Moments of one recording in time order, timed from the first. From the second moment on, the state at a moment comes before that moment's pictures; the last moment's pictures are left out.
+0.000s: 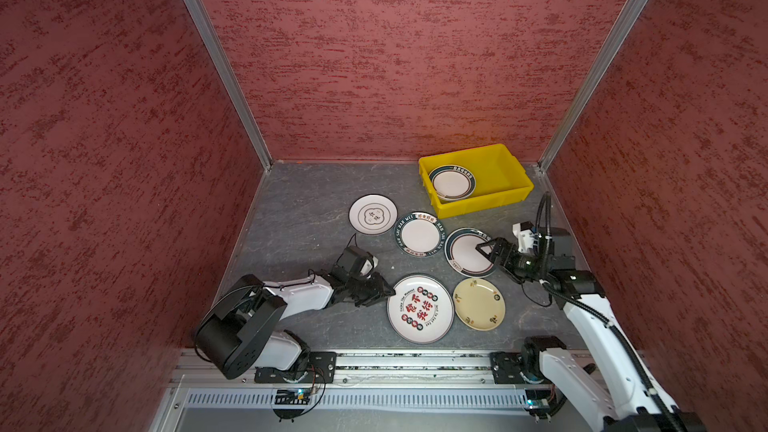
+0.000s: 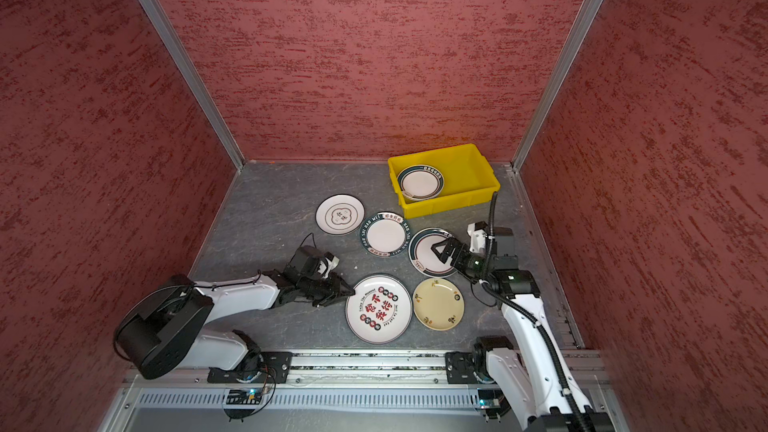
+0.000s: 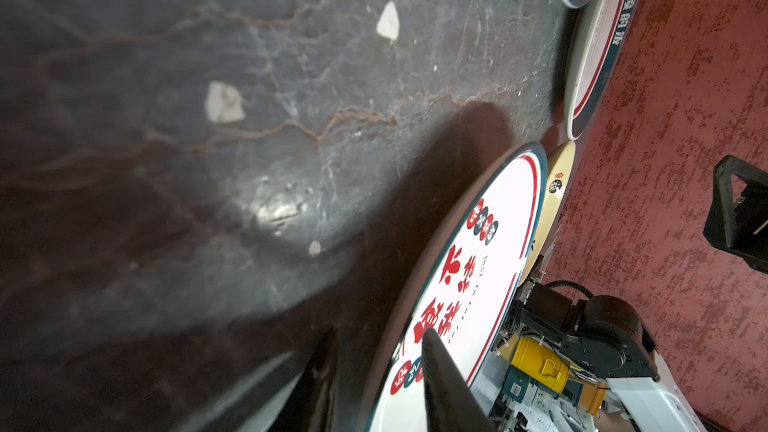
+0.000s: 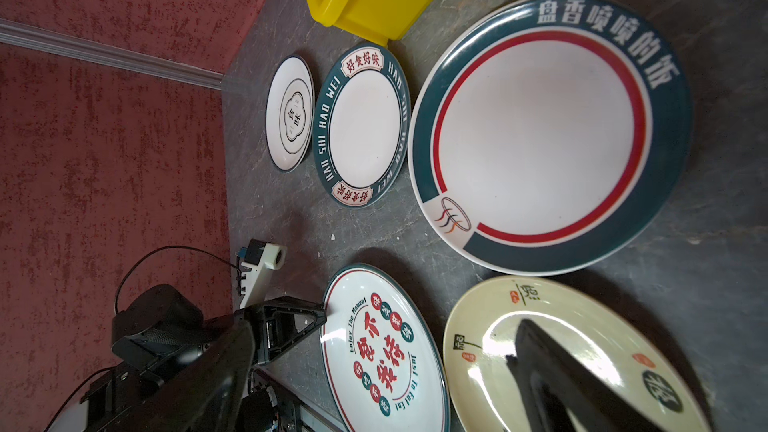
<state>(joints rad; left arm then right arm) -0.61 1.42 0.44 0.05 0.58 -0.95 0.03 0.83 0.66 -0.61 -0.57 0.65</state>
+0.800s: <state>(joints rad) -0.57 1.44 0.53 -0.06 0.60 -0.85 0.03 0.83 0.63 -0.52 -0.59 0.73</state>
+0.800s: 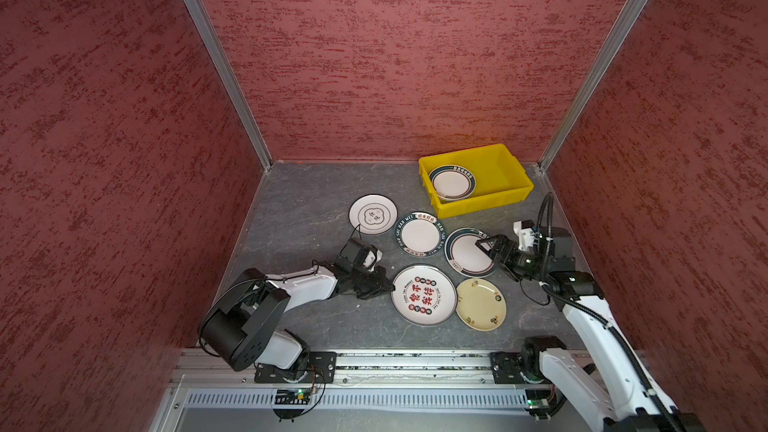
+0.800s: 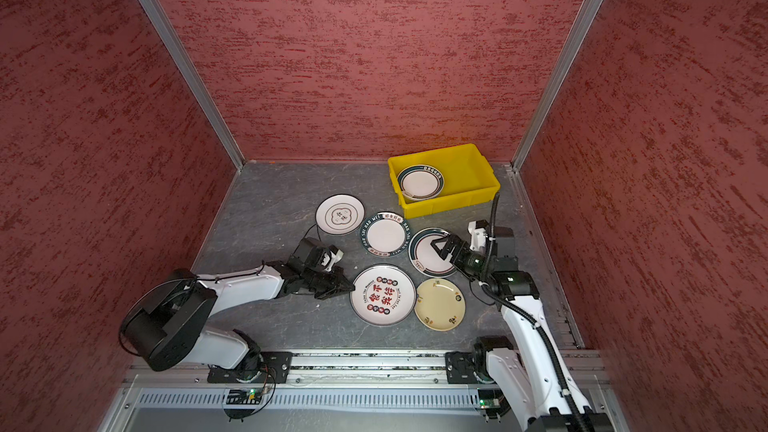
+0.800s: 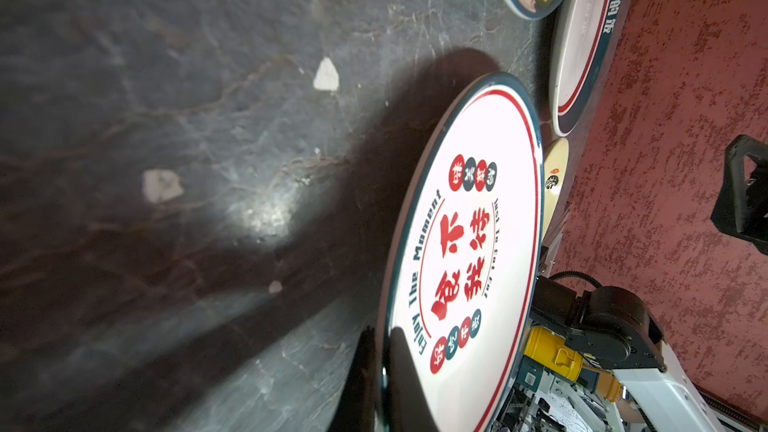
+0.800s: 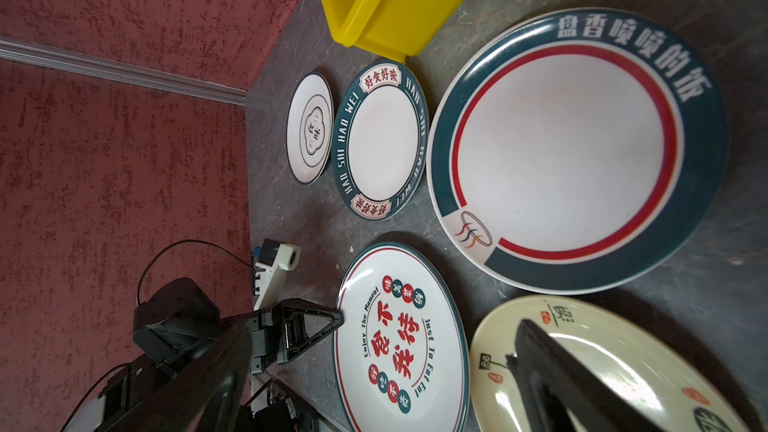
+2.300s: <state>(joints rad) -0.55 1.34 0.76 0.03 0.48 -1.09 0.06 0.89 0.45 -0.06 -0.66 1.06</state>
